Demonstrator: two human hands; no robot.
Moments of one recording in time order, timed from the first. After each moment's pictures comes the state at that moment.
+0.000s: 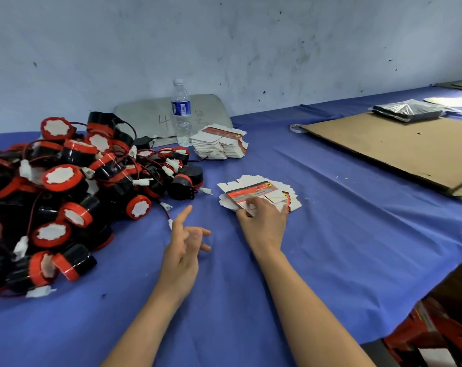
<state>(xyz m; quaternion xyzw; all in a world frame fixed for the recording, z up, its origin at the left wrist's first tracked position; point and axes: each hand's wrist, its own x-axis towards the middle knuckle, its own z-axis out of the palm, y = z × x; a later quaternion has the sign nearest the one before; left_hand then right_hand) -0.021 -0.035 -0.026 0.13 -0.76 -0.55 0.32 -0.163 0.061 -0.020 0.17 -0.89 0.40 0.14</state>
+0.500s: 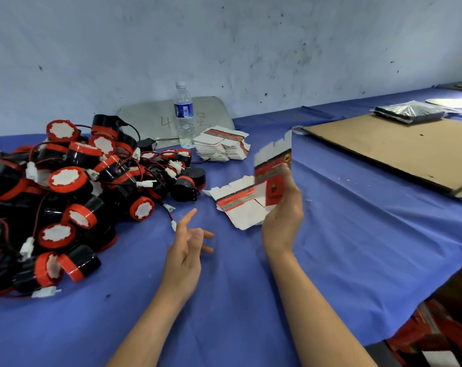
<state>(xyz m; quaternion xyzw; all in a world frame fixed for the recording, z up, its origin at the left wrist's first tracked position) -0.022 -0.038 -0.030 0.14 -0.77 -0.54 0.32 -0.159 0.074 -0.007 0.17 -0.69 0.63 0.31</state>
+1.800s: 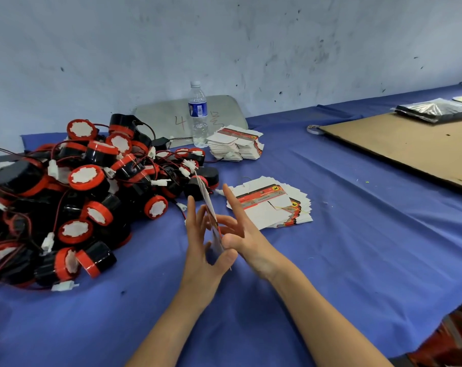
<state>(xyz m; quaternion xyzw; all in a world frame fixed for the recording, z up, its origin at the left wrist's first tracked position) -0.019 -0.024 -0.018 0.04 -0.72 -0.60 0.36 -0.109 0.059 0.007 0.40 -0.56 0.65 -0.32</state>
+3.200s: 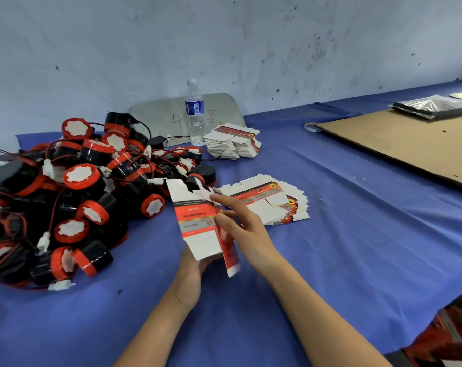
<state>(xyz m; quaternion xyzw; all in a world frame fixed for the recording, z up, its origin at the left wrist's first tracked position) -0.009 -0.019 -0.011 0.14 -0.62 -0.73 0.25 -0.110 0.056 0.004 0.36 -0.61 0.69 -0.19</state>
